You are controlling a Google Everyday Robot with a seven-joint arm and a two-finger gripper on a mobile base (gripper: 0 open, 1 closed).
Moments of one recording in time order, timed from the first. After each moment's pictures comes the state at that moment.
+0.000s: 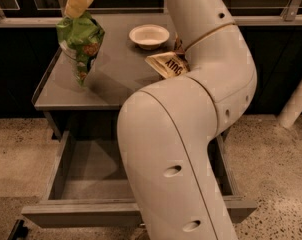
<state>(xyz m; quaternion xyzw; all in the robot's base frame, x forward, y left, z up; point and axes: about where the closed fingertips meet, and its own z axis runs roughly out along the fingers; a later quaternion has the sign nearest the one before) 0.661 0.156 1.033 -0.68 0.65 0.21 0.27</state>
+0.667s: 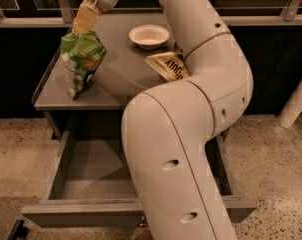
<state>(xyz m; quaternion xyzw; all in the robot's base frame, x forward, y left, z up) 0.670 0.153 0.987 -0.66 0.67 0.25 0.23</state>
